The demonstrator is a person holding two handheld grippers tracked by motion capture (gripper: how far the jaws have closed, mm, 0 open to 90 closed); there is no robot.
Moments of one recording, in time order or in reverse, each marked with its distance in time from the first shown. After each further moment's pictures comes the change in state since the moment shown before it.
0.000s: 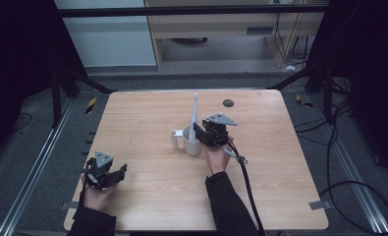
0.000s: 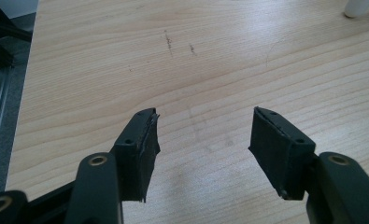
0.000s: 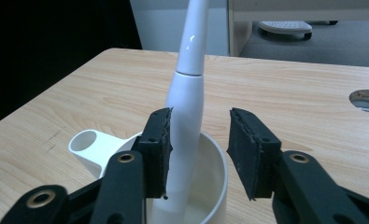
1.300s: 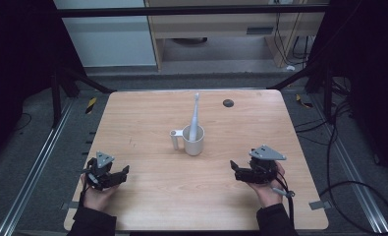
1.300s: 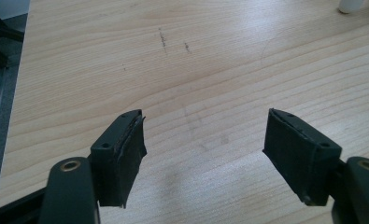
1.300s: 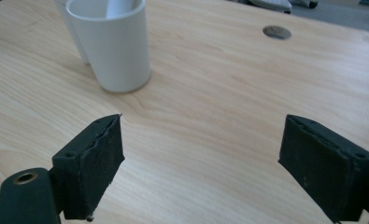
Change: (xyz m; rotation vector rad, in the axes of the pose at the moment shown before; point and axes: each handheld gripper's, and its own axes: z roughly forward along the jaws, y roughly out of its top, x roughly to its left) left arm -0.001 -0.001 0.001 0.006 -0.017 0.014; right arm -0.063 -0.058 -0.139 0.148 -0.062 -0.170
